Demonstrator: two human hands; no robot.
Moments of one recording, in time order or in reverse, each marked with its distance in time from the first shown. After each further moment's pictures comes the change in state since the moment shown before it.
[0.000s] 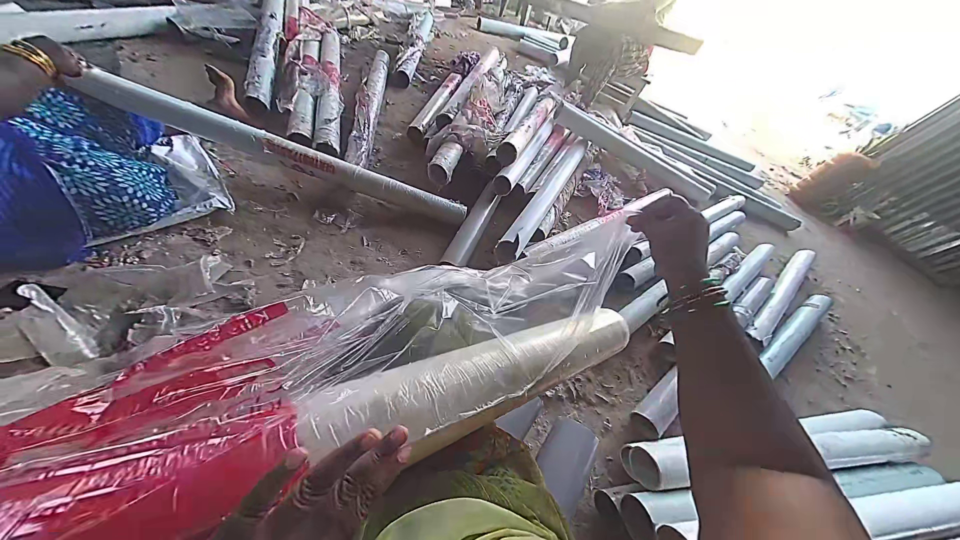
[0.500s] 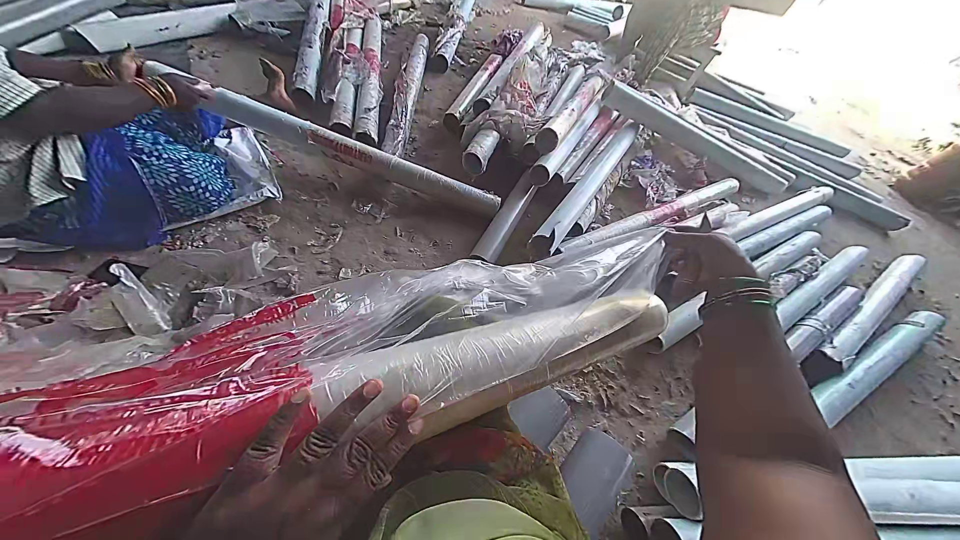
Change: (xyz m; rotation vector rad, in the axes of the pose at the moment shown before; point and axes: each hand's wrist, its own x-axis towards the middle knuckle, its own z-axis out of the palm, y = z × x) left_hand 0.014 -0.025 0.002 -0.001 -0.018 -0.055; right_hand 0.034 0.054 0.048 0.592 -0.217 0.520
